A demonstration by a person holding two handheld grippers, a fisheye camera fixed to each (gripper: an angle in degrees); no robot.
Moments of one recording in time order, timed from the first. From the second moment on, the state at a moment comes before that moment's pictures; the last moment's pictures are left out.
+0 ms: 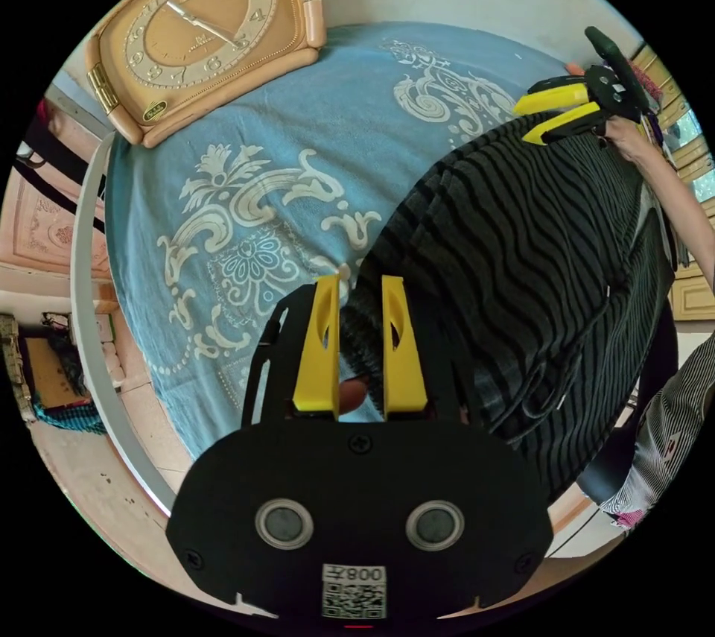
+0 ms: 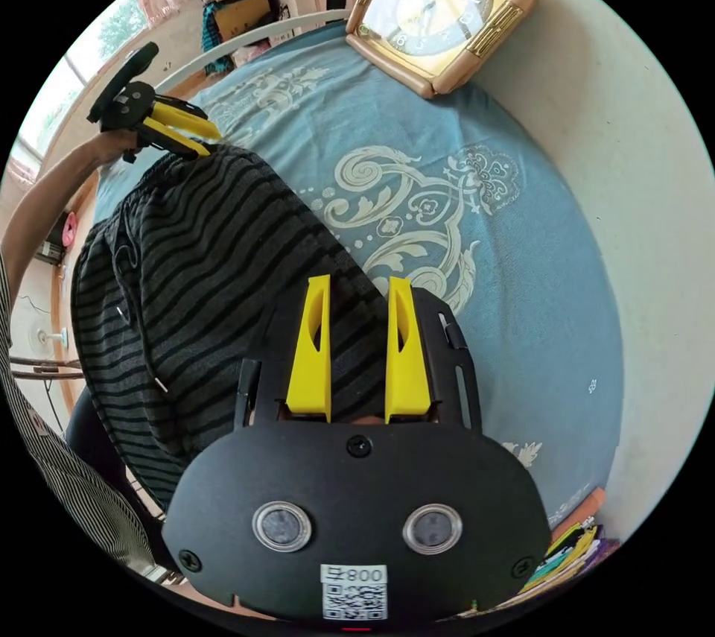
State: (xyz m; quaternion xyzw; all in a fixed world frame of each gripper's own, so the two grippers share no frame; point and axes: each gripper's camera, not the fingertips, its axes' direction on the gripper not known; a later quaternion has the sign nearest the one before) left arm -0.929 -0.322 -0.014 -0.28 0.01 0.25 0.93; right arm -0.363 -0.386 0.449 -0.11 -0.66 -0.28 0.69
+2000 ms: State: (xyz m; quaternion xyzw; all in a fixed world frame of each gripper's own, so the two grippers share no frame) left arm -0.882 0.038 -0.330 -0.26 -0.04 0.27 0.93; right arm -0.225 -0.172 0.056 -0.08 -0.73 -0.35 0.58
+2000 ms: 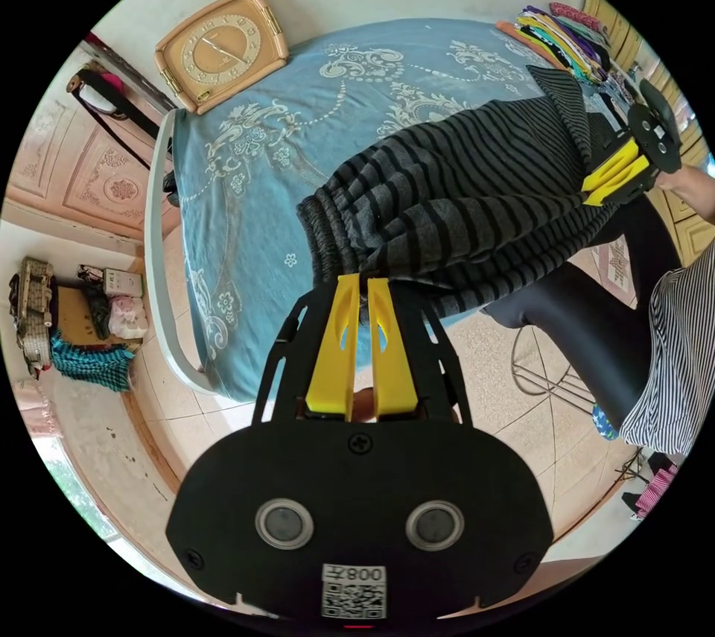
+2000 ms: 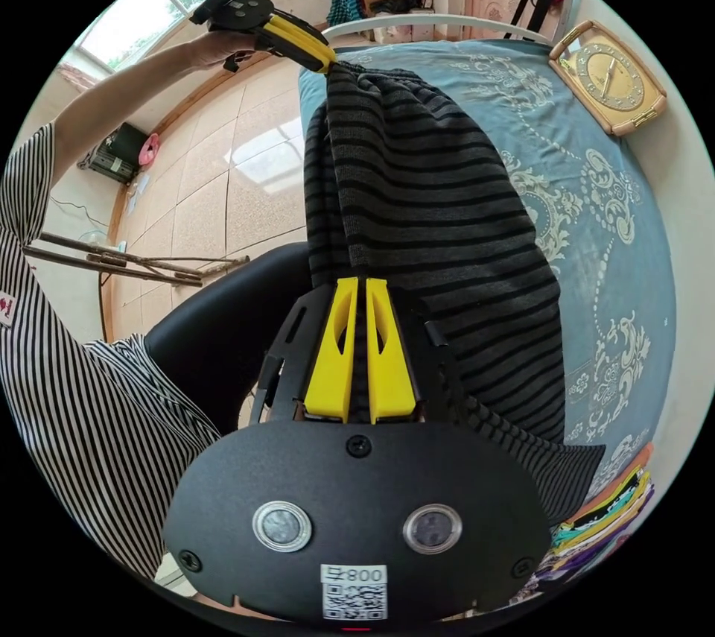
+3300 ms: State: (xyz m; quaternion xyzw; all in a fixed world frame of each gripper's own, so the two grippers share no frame) left arm -0.905 0.210 -0.289 -0.14 0.10 0.04 0.98; right arm -0.205 -0.126 0.058 -0.16 -0.75 -0.37 0.52
